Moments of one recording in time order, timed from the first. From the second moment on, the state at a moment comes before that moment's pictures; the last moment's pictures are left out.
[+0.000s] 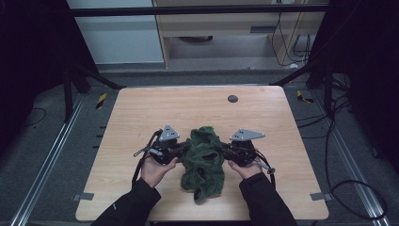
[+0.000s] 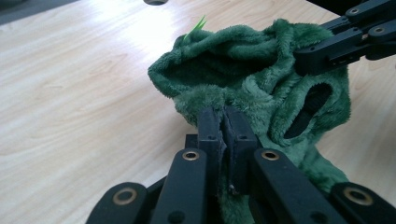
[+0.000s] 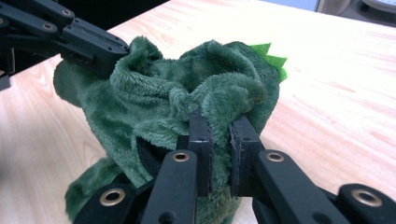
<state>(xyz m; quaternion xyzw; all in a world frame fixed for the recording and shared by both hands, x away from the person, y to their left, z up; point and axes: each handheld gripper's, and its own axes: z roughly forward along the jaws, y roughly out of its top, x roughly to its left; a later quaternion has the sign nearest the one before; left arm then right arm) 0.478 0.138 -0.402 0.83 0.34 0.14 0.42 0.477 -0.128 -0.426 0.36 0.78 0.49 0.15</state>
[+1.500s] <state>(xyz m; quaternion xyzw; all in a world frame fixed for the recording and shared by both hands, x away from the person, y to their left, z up) 0.416 0.142 -0.463 0.86 0.33 0.08 0.37 0.425 -0.139 -0.483 0.37 0.82 0.43 0.06</state>
